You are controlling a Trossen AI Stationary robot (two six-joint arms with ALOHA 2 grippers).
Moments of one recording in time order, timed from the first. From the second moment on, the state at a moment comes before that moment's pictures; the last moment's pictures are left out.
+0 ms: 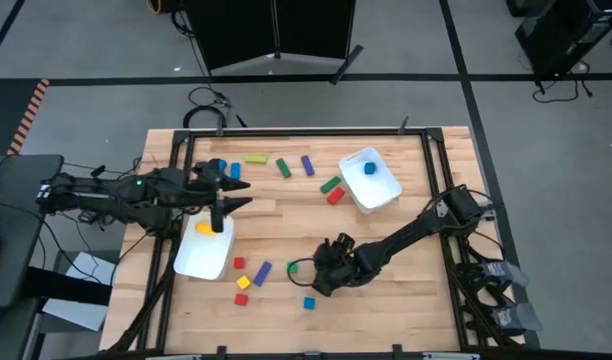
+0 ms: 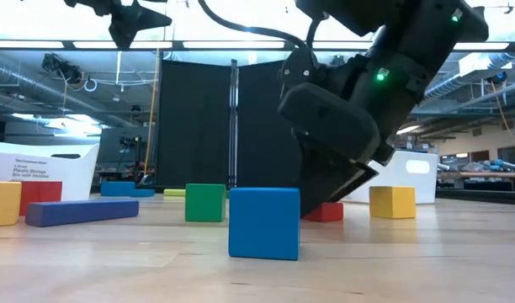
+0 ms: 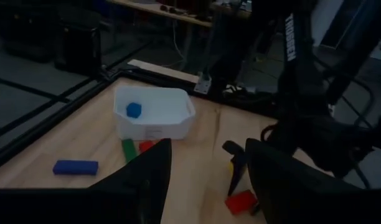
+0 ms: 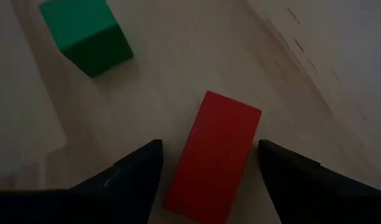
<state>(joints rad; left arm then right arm) -0.08 0.67 0.66 -0.18 -0.23 -0.26 0.40 2.03 1.20 -0.36 0.44 0.86</state>
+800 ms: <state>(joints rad) -0.15 0.53 0.66 -0.15 -0.24 -0.29 0.22 2.04 1.30 0.21 0.42 0.38</state>
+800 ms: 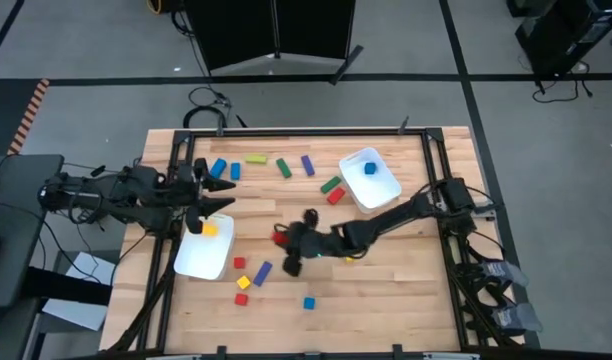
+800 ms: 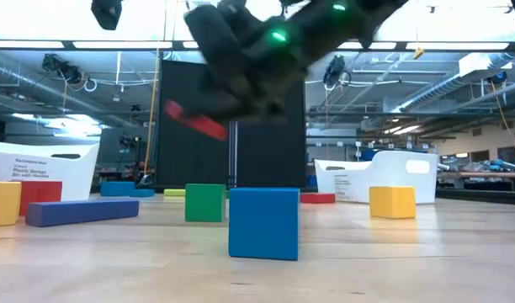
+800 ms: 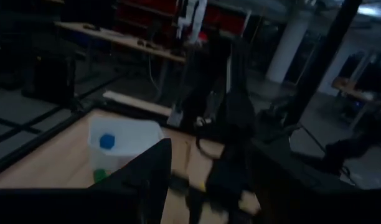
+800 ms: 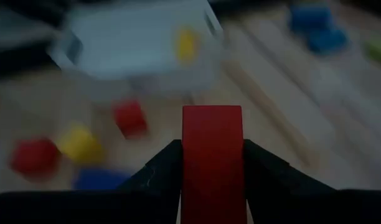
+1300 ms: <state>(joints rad) -0.15 0.54 0.66 0.01 -0.32 -0.27 0.11 2.53 2.03 0.35 0.18 0.22</state>
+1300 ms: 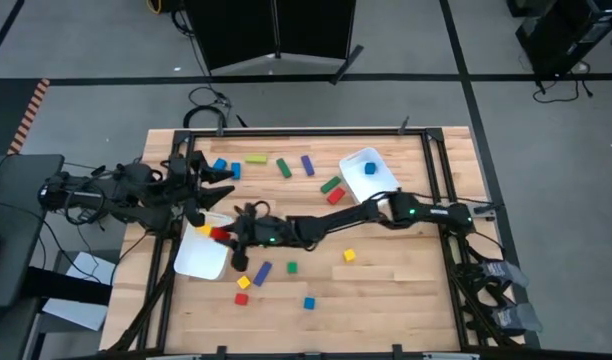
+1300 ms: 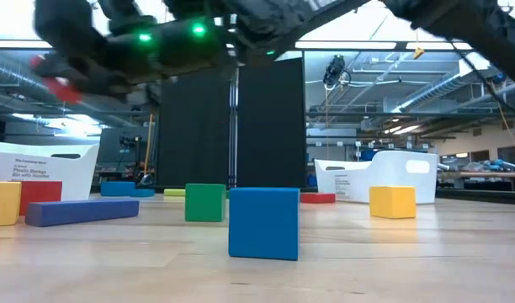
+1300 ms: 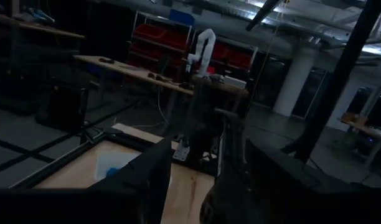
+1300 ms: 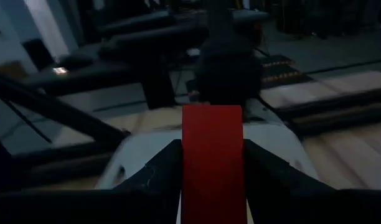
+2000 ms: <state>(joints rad) -0.15 0.55 0.66 -0.16 -0.31 -0.30 0.08 2.38 1.73 0.49 0.28 0.10</state>
